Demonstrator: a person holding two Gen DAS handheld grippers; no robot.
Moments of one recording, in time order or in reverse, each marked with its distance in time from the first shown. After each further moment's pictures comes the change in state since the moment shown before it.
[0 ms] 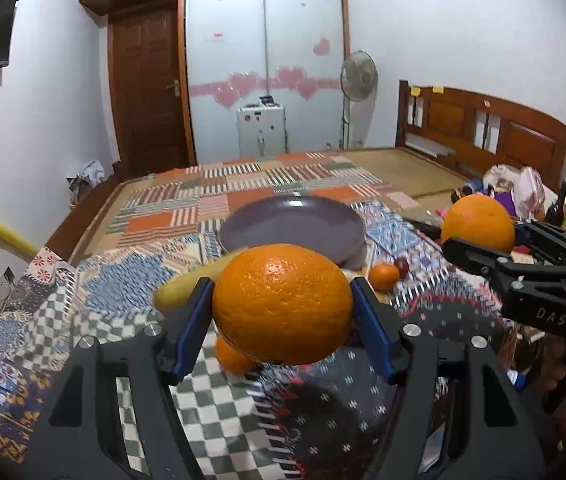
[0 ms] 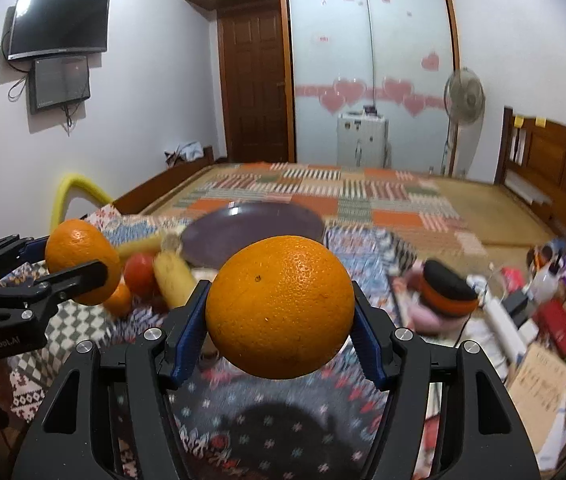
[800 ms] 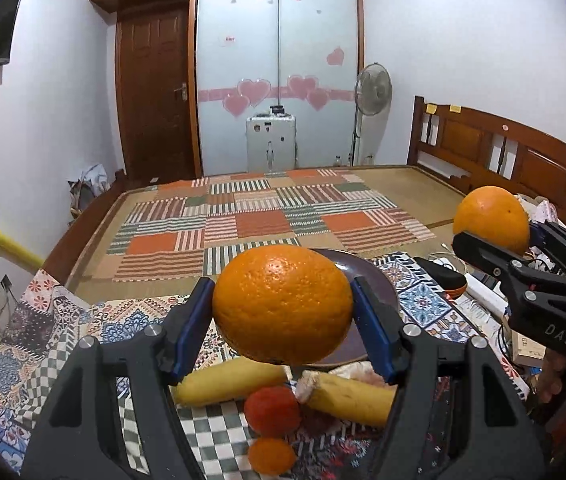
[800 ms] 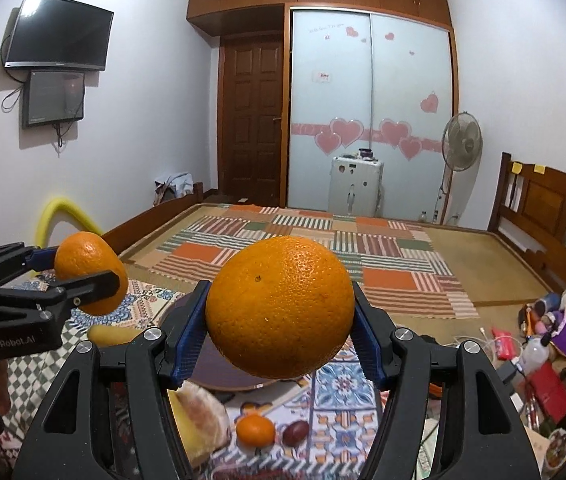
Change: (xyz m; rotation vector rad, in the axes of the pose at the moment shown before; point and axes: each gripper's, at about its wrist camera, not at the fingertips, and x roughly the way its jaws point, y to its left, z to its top) left arm 0.057 0.031 0.073 -0.037 -0.003 0.009; right arm 0.053 0.003 0.054 -0.063 -0.085 -0.044
